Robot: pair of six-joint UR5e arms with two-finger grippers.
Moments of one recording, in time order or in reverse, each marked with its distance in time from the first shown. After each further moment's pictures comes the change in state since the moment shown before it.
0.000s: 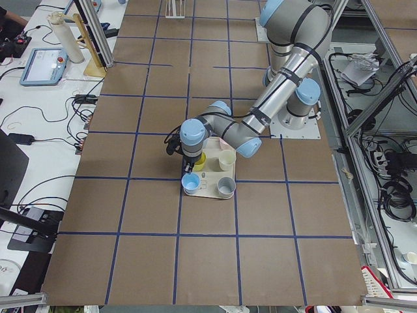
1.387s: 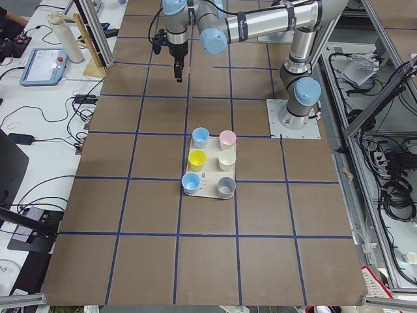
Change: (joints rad) left arm -0.626 0.217 0.173 -0.336 0.106 -0.940; right arm 0.001 -0.009 -0.006 0.022 -0.024 -0.008
